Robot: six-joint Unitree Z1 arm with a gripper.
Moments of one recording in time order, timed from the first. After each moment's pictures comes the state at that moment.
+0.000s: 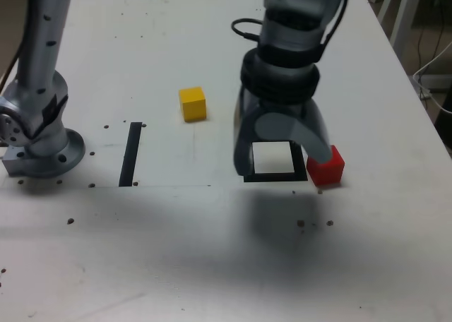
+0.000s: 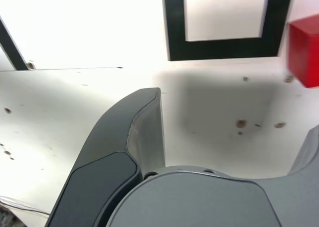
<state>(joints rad) -0.24 2.07 -1.67 1.34 -0.05 -0.21</state>
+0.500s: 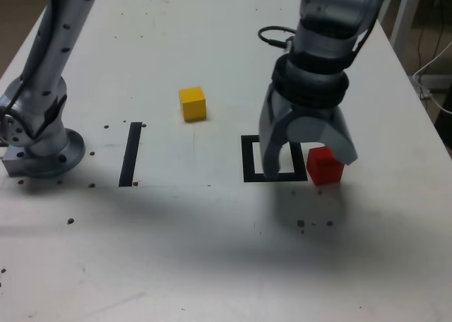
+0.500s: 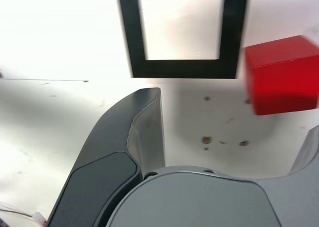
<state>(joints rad) -0.18 2.19 -1.81 1.37 -0.05 -0.18</state>
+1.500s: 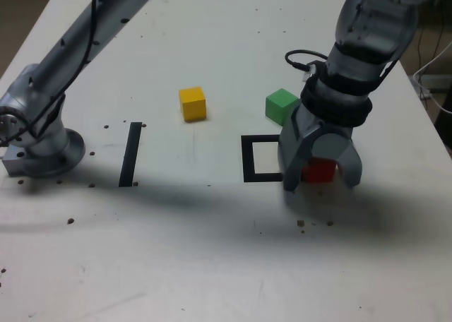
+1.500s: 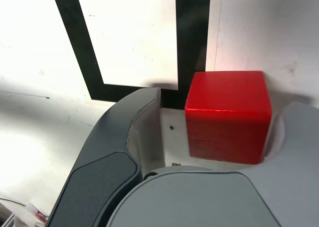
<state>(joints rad) -0.12 2.38 -1.99 1.45 -0.10 -0.12</state>
